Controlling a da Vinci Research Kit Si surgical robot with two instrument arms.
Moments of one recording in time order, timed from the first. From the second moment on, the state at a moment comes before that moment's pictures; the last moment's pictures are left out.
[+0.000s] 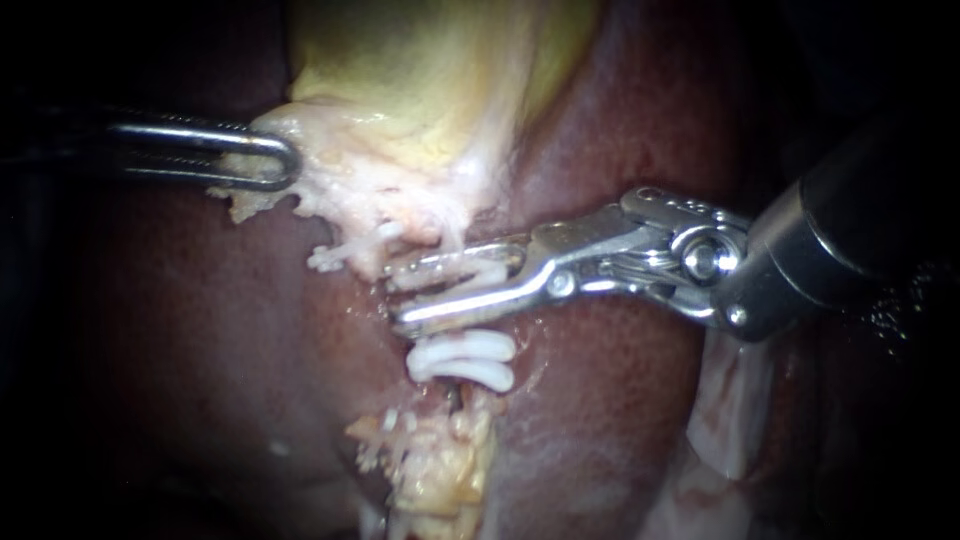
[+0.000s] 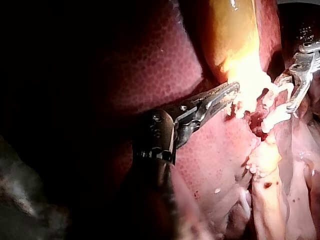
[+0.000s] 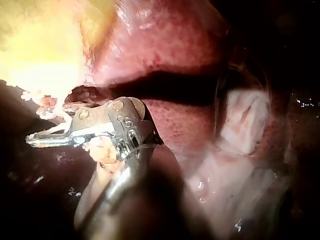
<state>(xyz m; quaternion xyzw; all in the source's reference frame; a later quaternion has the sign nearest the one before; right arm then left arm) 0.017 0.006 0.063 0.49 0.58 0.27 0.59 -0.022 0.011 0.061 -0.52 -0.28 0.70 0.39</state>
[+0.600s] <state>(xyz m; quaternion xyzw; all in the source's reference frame) 0.017 0.006 0.064 0.49 0.57 0.29 0.59 -0.022 0.011 0.061 -0.52 -0.28 0.70 0.39</state>
